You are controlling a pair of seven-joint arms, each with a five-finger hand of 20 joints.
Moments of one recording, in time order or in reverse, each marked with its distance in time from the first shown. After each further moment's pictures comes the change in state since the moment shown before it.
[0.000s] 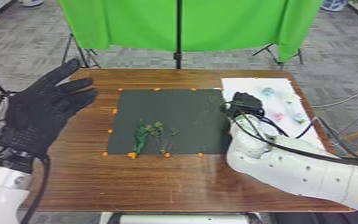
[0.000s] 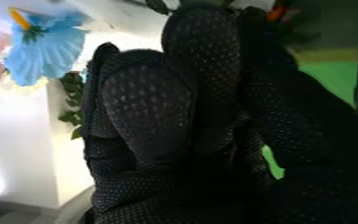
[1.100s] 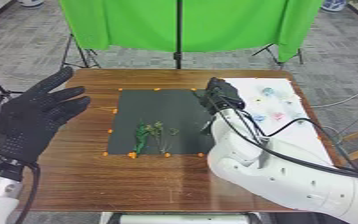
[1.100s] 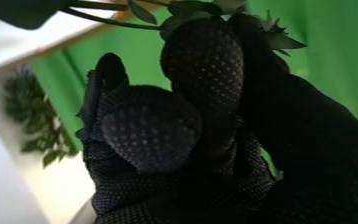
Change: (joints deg) left arm 6.5 -2.6 -4.8 -1.3 0.6 1.5 -1.4; right arm -8.3 -4.2 13.2 -15.6 -4.1 -1.5 -2.3
